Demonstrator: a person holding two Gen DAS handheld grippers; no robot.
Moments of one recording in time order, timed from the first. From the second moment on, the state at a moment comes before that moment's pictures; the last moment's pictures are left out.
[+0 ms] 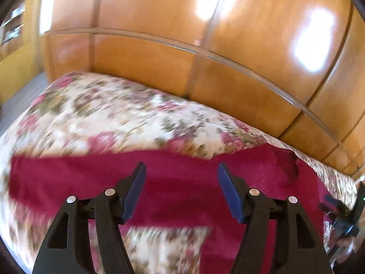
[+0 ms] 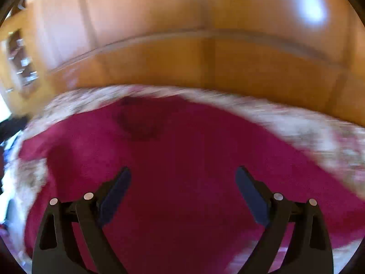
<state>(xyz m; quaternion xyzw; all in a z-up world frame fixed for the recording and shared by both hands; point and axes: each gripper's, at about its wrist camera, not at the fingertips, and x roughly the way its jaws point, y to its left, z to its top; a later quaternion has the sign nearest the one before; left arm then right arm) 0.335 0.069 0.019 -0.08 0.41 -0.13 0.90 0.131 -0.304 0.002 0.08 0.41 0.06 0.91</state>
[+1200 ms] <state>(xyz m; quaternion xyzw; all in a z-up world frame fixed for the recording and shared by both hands) 0.402 -0.069 -0.066 0.15 0.41 -0.10 0.90 0.139 -0.251 -0.057 0.03 0.43 0.04 0.90</state>
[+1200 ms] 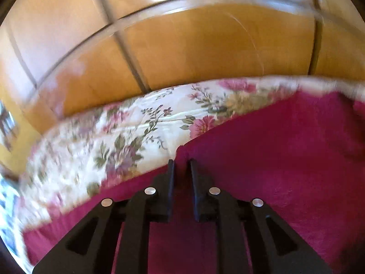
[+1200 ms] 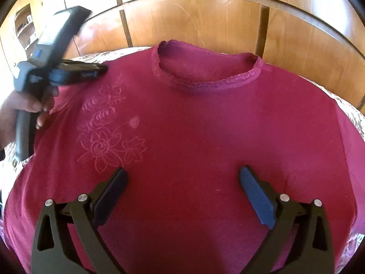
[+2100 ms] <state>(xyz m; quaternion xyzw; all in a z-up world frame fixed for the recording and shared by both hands) 0.121 0.084 -0.093 -0.09 0.49 -0.16 0.85 0.144 -0.244 -0.058 0.01 0.44 0.03 0.90</state>
